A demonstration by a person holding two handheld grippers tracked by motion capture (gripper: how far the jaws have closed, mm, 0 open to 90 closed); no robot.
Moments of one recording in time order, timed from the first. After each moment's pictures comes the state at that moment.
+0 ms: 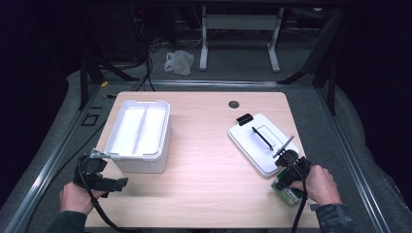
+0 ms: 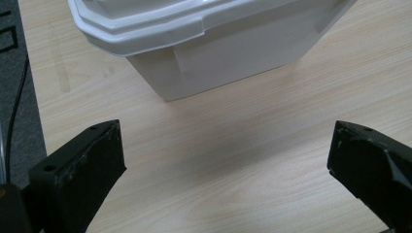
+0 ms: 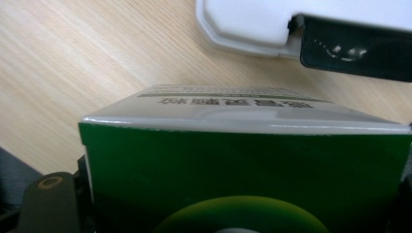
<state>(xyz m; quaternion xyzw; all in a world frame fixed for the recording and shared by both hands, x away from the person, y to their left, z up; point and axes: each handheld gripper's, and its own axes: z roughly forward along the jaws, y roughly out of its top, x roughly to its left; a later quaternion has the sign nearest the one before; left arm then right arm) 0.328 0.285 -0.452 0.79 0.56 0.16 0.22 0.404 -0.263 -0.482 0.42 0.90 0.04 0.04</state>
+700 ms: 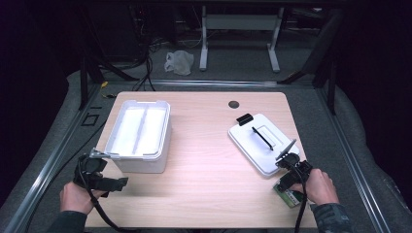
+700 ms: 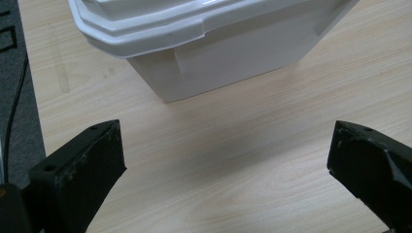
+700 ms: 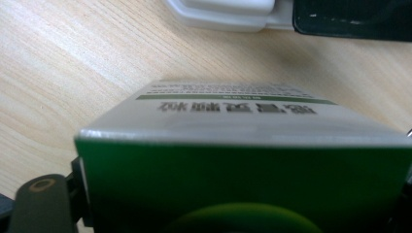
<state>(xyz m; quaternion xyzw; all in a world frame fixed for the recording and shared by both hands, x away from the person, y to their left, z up) 0.329 0.285 -0.451 0.78 0.56 0.16 0.22 0.409 -0.275 -0.505 0.46 0.89 0.02 0.03</state>
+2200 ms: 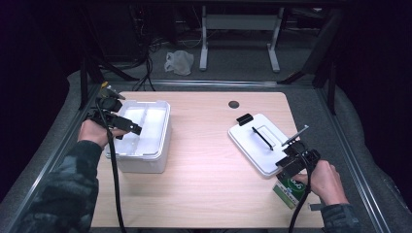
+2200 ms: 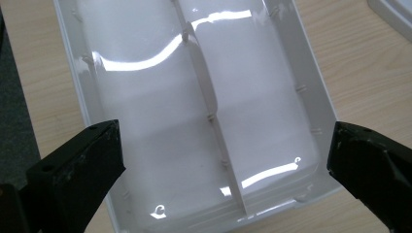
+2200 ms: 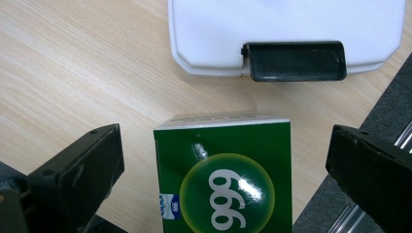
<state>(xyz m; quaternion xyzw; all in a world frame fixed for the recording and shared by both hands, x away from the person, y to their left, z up) 0.472 0.259 -0.369 0.78 0.59 0.07 0.20 0.407 -0.274 -0.447 0.49 0.87 0.09 0.06</state>
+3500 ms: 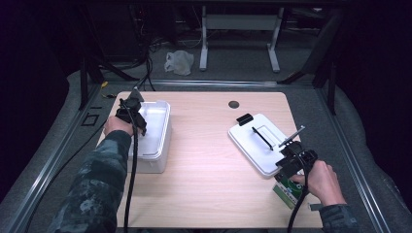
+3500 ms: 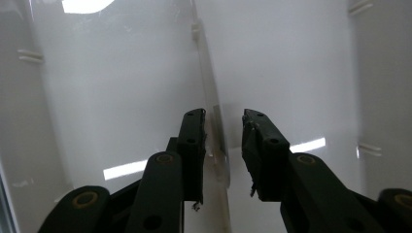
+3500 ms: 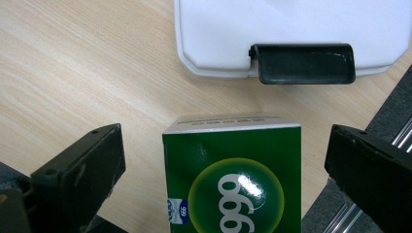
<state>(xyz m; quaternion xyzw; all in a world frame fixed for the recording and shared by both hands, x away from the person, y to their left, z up) 0.519 0.227 -0.419 0.75 0.65 0.06 0.10 0.407 -0.266 -0.450 0.48 0.87 0.08 0.06</state>
